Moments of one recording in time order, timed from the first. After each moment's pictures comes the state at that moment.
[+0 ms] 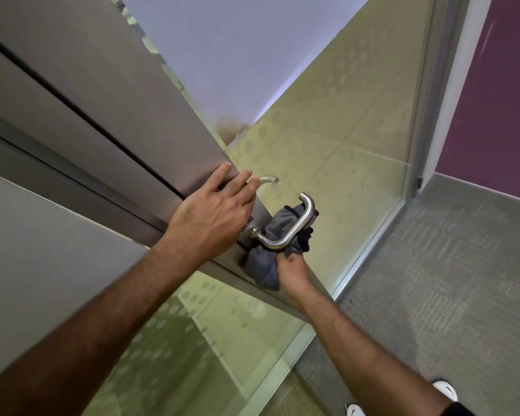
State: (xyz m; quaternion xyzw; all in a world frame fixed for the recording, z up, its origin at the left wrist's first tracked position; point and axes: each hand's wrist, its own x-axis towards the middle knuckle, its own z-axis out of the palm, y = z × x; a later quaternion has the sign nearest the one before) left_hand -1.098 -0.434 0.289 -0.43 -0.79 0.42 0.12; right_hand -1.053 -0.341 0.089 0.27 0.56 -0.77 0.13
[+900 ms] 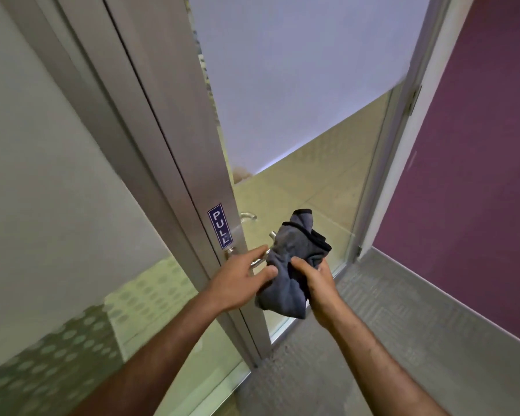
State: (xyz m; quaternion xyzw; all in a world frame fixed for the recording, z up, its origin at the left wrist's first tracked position) left_hand -1.008 -0.398 0.243 -0.17 -0.91 -0.36 -0.11; right_hand -0.983 -0.210 0.193 0.16 0.54 -0.82 0.04
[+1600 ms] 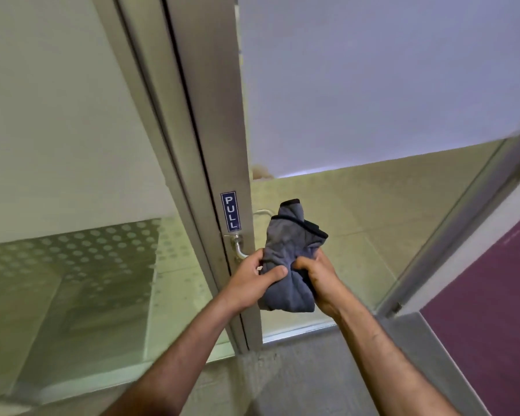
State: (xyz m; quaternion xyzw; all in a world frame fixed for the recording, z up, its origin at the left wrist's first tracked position) left_hand -0.979 -0.285 0.231 0.10 -0.73 -0.68 0.00; right_hand -1.049 -0.130 0.238 -0.07 0.60 -0.74 0.28
